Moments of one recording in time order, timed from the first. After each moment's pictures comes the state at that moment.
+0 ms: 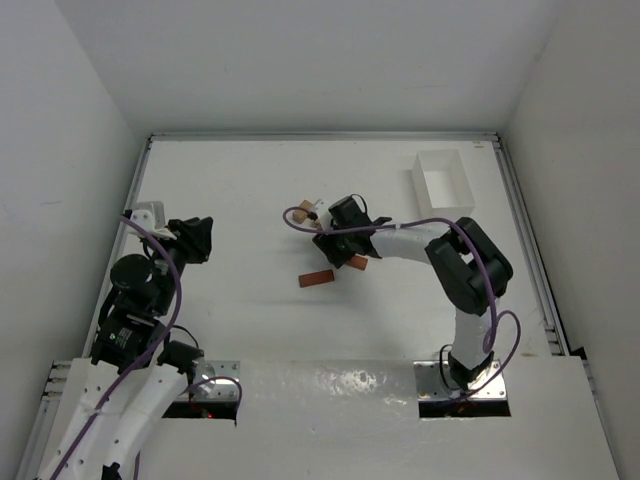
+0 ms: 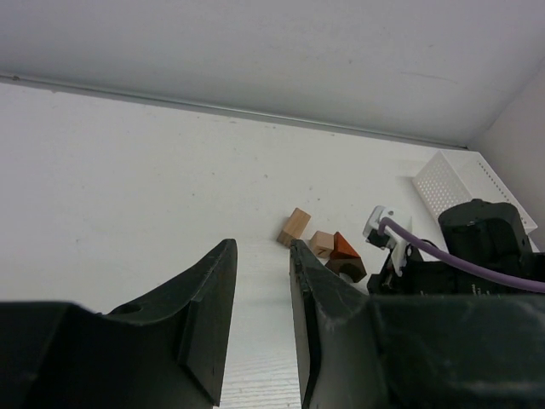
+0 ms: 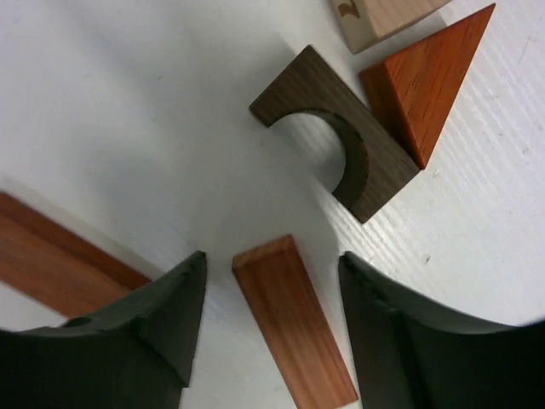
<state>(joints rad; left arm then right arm) -0.30 0.42 0.70 -0.31 -0.15 -0.31 0.67 1.91 1.07 -0.10 -0.04 -0.17</state>
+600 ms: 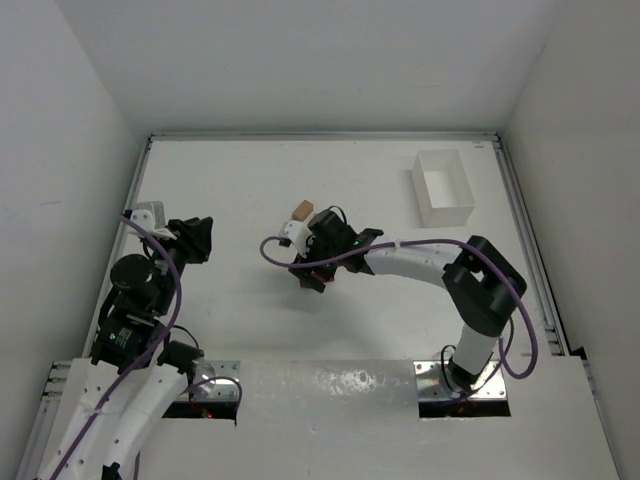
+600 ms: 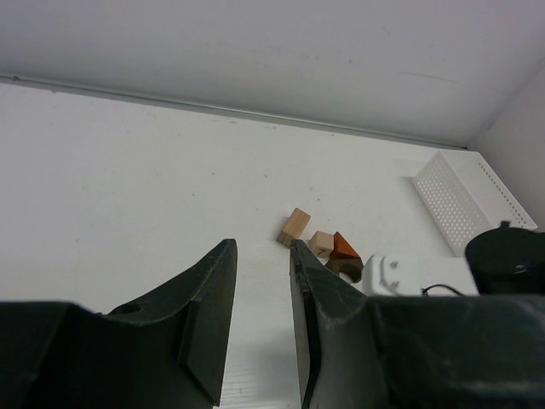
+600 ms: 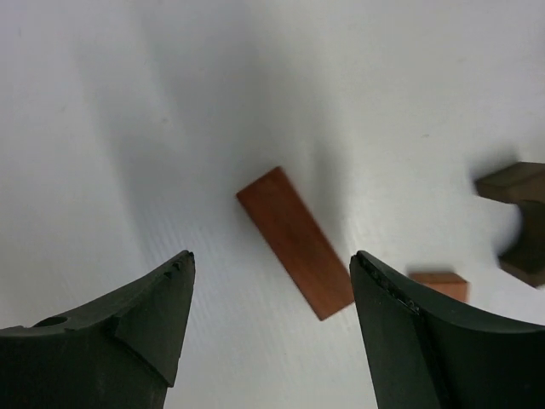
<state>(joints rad) -0.30 0.42 0.70 -0.31 -0.15 -0.31 0.84 1.75 1.06 -0.19 -0.18 -0.26</state>
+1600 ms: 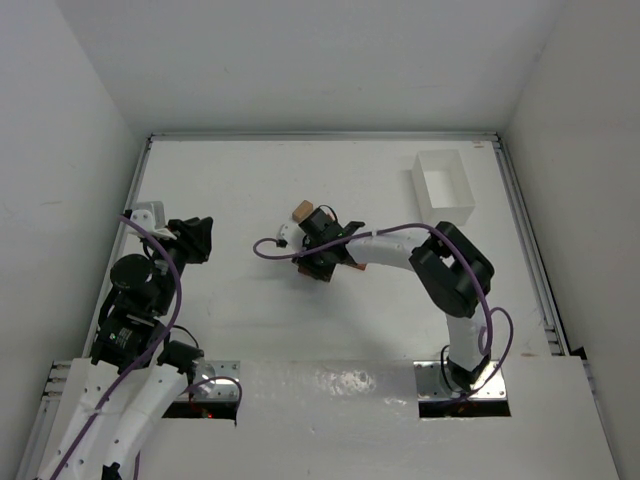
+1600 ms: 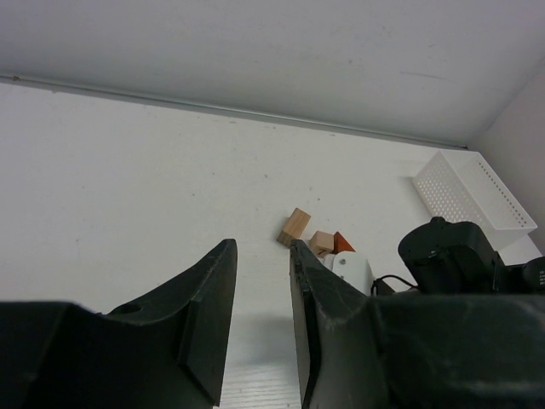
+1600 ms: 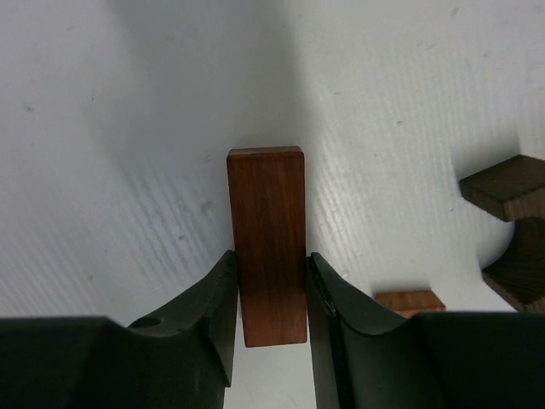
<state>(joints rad) -0.30 0.42 0.70 -0.31 -0.15 -0.31 0.83 1.96 1.20 -0.31 -0.11 -0.35</state>
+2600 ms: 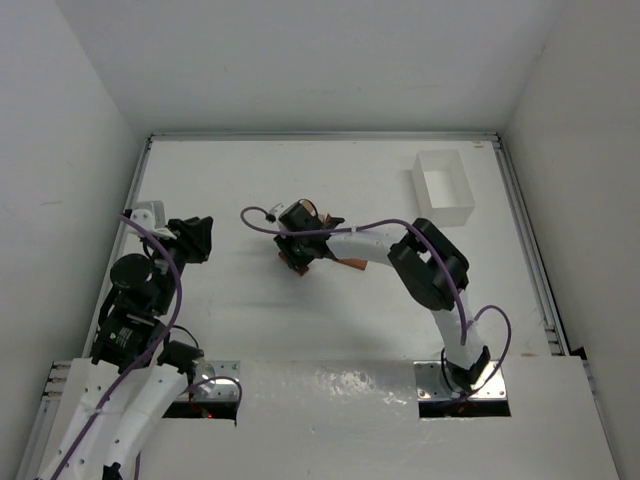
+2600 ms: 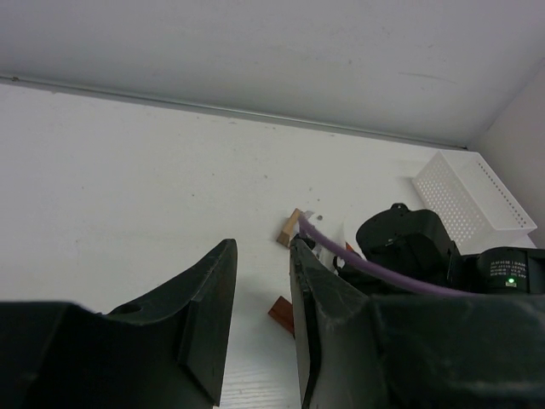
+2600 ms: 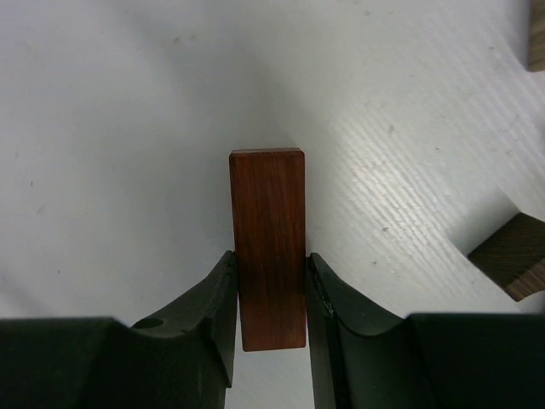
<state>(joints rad) -0.29 0.43 0.70 -0.31 -0.15 -0.31 0.86 2.11 1.40 -0.23 0.00 0.12</state>
